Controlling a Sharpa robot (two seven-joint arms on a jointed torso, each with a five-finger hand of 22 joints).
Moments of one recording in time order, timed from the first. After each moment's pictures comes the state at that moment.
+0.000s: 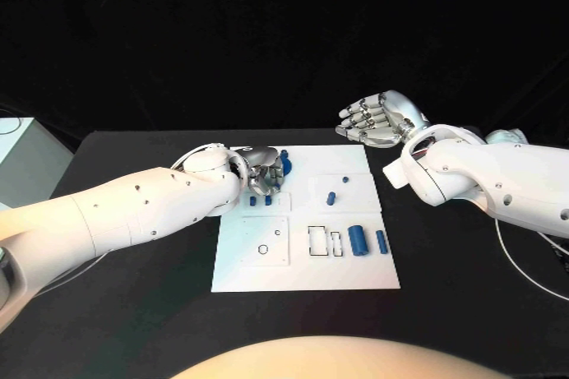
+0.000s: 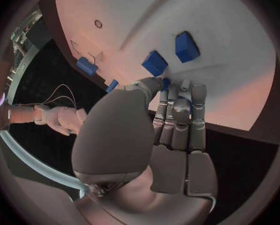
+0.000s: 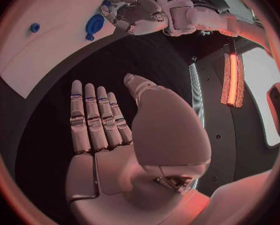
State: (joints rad) left arm 1.21 -0.49 -0.09 1.20 -1.42 -0.10 -0.15; left_hand 1.54 -0.25 0.50 0.23 0.34 0.88 0.15 0.37 0.40 0.92 0.10 0.56 0.19 1.19 0.03 1.37 0.87 0.17 0.93 0.15 1.16 0.83; right arm 1.33 -0.87 -0.16 1.52 -0.71 -0.61 0.11; right_hand 1.37 -0.23 0.38 0.21 0.24 0.86 0.22 0.23 0.21 1.01 0.18 0.11 0.07 0.97 0.14 0.15 0.30 0.17 0.98 0.25 0.06 0.23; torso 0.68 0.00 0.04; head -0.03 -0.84
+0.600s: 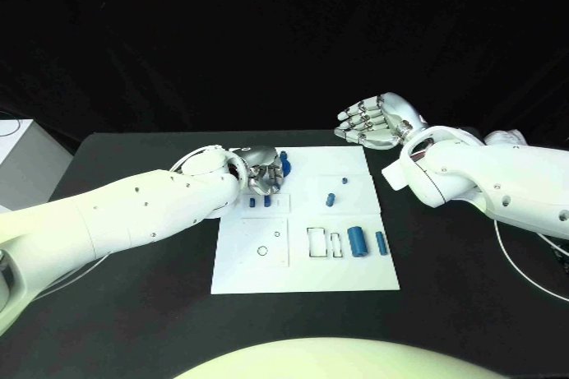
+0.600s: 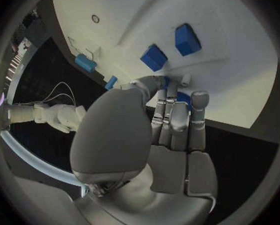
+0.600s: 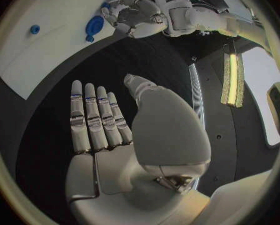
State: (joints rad) left arm 1.21 -0.49 -0.09 1.19 -1.41 -0.16 -0.14; left_hand 1.51 -0.23 0.55 0.15 0.33 0.98 0.14 0.35 0.41 1.05 0.07 0.47 0.16 1.30 0.01 1.43 0.98 0.16 1.01 0.12 1.25 0.94; right arm 1.33 -0.87 -0.16 1.52 -0.71 -0.60 0.11; right_hand 1.36 -0.22 0.38 0.21 0.24 0.86 0.22 0.23 0.21 1.02 0.18 0.11 0.07 0.98 0.14 0.15 0.30 0.17 0.98 0.25 0.06 0.22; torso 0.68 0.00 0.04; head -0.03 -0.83
